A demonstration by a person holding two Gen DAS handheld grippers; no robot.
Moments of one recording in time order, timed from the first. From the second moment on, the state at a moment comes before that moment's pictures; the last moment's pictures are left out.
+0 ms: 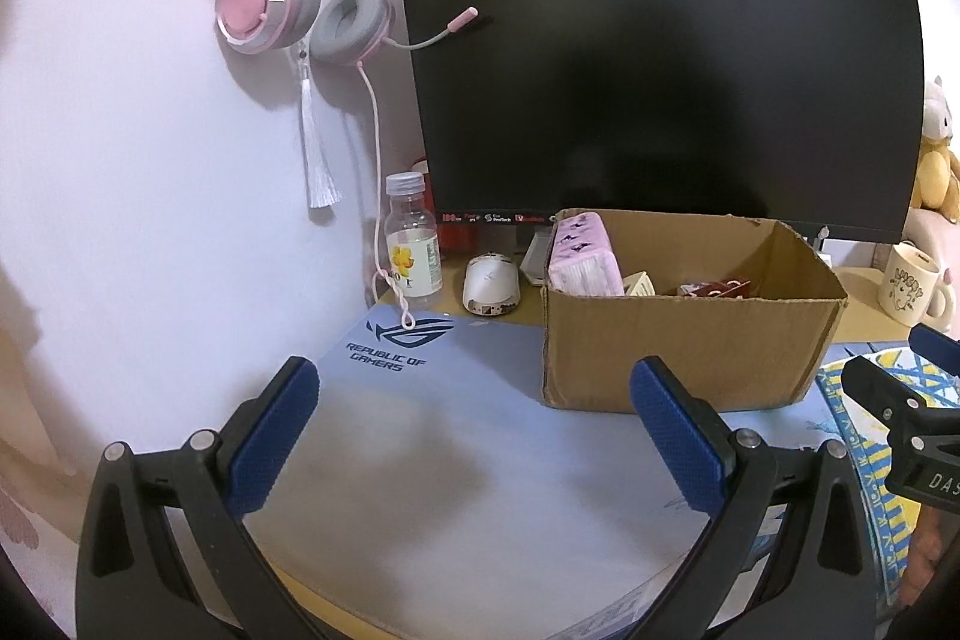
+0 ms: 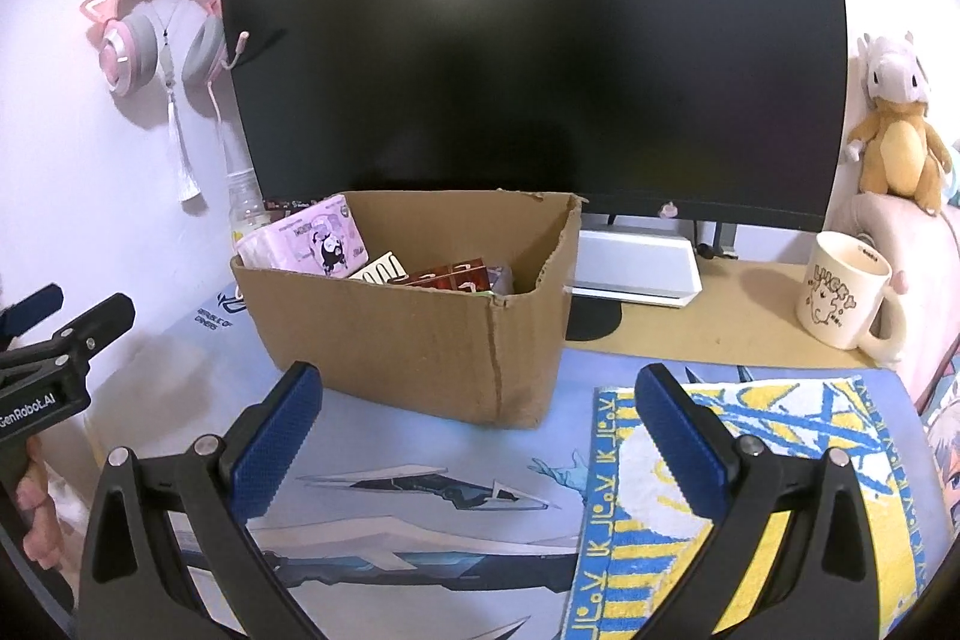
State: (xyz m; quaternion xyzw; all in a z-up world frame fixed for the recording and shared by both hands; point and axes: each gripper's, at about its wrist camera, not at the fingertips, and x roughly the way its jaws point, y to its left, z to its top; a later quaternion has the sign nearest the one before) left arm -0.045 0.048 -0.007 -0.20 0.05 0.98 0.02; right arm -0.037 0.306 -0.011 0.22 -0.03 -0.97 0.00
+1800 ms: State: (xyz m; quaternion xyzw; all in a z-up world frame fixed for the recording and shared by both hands) left arm -0.049 0.036 -0.010 -0.21 0.04 0.98 0.02; right arm -0.033 0.322 -0.008 0.22 -0.05 -0.97 0.00
